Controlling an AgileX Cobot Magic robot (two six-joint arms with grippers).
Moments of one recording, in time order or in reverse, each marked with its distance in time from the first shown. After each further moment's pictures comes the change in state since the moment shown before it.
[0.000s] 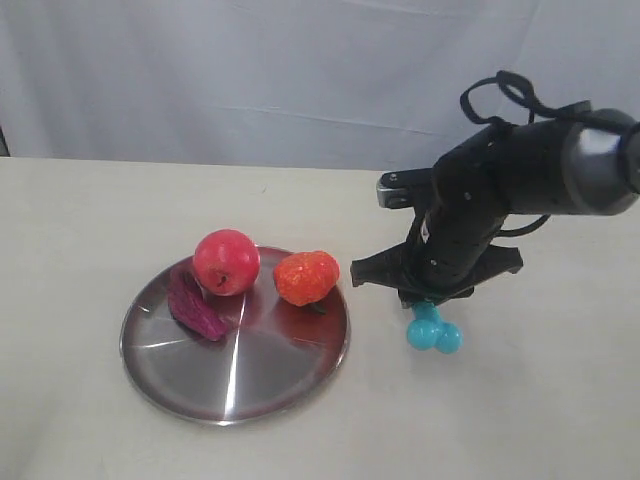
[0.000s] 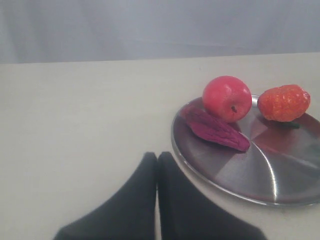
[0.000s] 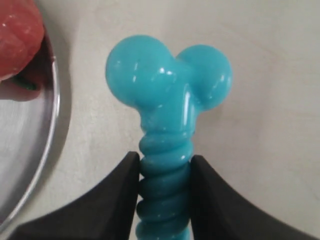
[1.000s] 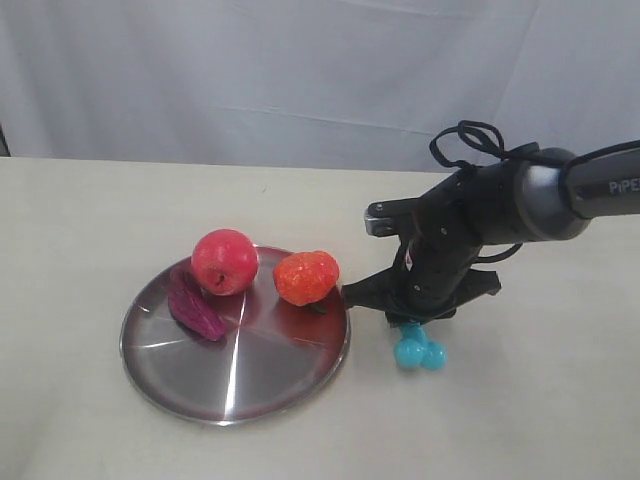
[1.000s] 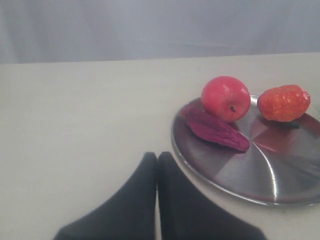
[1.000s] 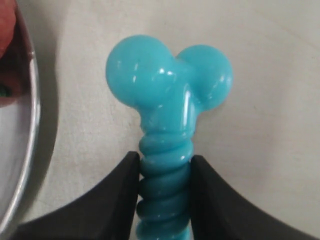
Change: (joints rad) left arm 0.000 0.000 0.000 0.000 0.000 0.000; right arm 0.000 0.118 0.000 -0.008 -0.109 0.008
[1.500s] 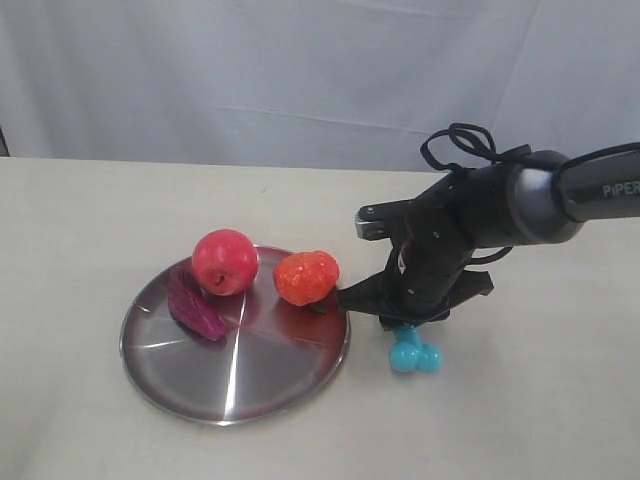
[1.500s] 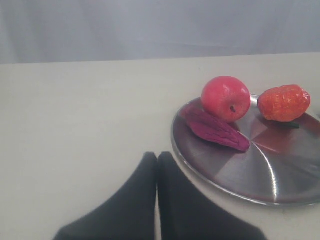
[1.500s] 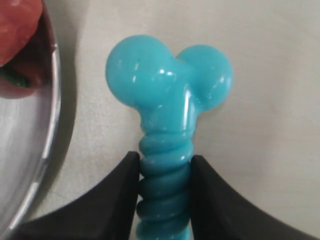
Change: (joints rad) left arm 0.000 0.000 0.000 0.000 0.000 0.000; right arm 0.021 0.000 0.000 -0.002 0.000 -0.015
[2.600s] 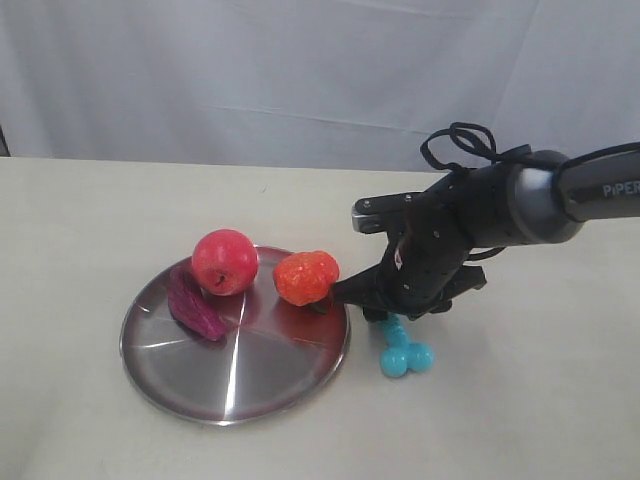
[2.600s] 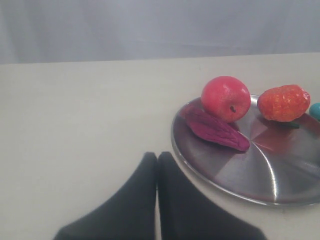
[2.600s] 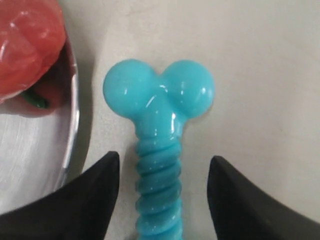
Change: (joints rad) left arm 0.000 0.000 0.000 0.000 0.000 0.000; right arm 0.000 0.000 0.000 0.000 -0.055 -0.003
